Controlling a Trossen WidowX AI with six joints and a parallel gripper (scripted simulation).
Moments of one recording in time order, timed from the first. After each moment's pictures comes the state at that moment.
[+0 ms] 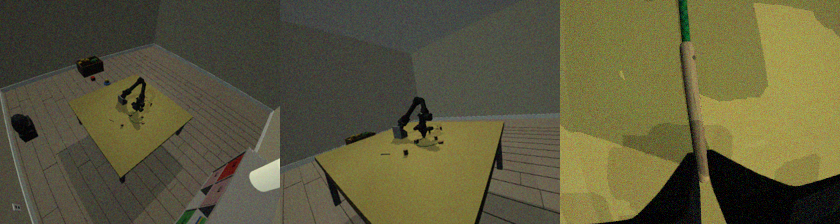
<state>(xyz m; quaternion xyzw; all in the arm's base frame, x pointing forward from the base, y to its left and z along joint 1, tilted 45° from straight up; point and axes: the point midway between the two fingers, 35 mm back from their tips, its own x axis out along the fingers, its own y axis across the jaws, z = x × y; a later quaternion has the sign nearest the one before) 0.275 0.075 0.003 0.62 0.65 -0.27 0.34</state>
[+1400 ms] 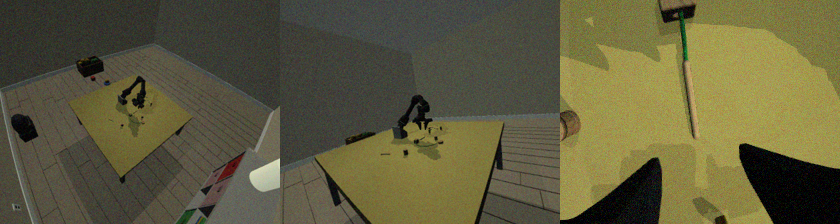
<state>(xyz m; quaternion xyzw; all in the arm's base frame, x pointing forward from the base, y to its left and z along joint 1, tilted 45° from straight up) 0.277 0.023 0.056 0.63 0.65 -0.27 0.34</state>
